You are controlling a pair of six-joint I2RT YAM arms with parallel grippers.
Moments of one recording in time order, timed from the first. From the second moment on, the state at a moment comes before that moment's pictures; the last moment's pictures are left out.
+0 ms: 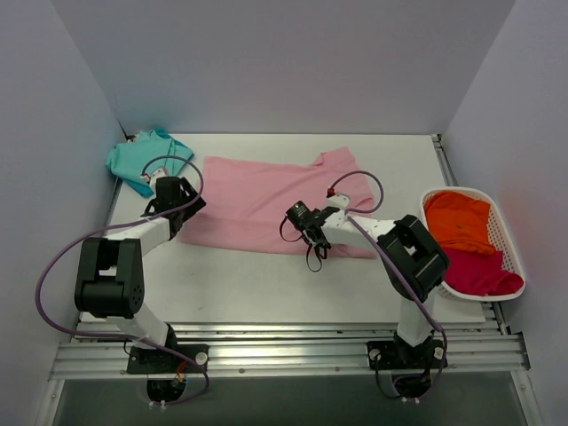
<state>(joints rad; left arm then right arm) -0.07 1.64 0.87 0.11 -0.15 -0.67 0.72 1.86 1.13 -0.53 0.68 1.17</state>
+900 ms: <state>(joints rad) -0.07 1.64 0.87 0.12 -0.12 -0.67 0.46 2.34 1.91 -0.56 0.61 0.99</state>
